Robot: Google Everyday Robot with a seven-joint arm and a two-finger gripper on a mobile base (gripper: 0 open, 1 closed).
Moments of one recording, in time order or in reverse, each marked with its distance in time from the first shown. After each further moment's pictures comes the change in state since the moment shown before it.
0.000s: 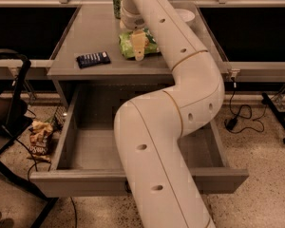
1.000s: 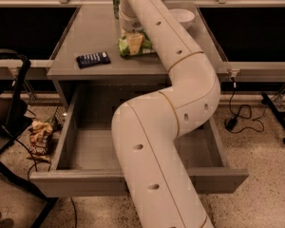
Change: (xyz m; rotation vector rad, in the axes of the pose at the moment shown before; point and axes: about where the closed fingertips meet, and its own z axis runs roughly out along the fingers) arm -0.008 -0.001 0.015 -0.018 0.004 -0.001
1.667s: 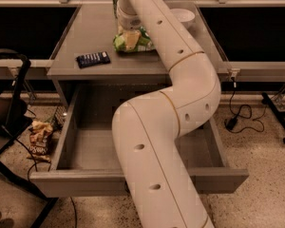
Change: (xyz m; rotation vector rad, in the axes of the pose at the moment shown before) arm -0.005 -0.013 -0.008 0.058 -0.030 -0.006
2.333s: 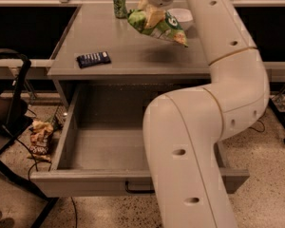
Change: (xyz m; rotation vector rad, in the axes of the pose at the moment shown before) arm 0.046 0.010 -0.110 0.162 -0.108 0.026
